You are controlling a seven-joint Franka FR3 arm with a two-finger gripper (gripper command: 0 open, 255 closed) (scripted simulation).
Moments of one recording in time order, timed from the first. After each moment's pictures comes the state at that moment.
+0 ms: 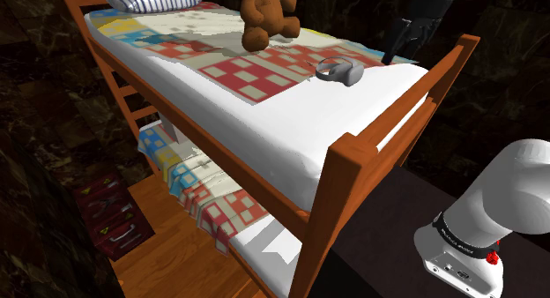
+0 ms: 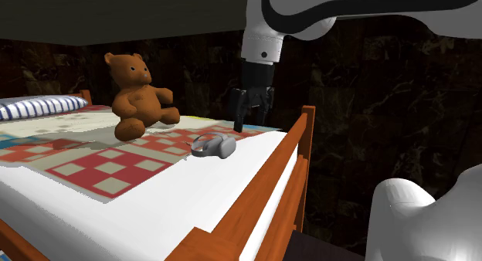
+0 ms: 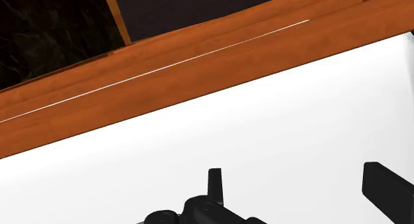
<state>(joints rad) 0.00 -0.77 -0.07 -2.29 -0.06 1.68 0.16</state>
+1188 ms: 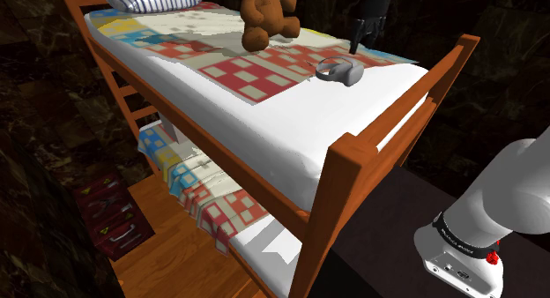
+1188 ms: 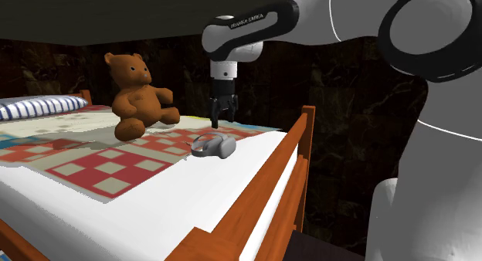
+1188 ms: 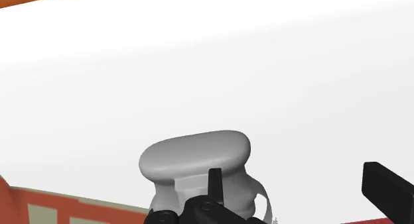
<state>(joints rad) 0.01 -0.13 -0.29 -1.84 -0.03 1.76 -0.21</state>
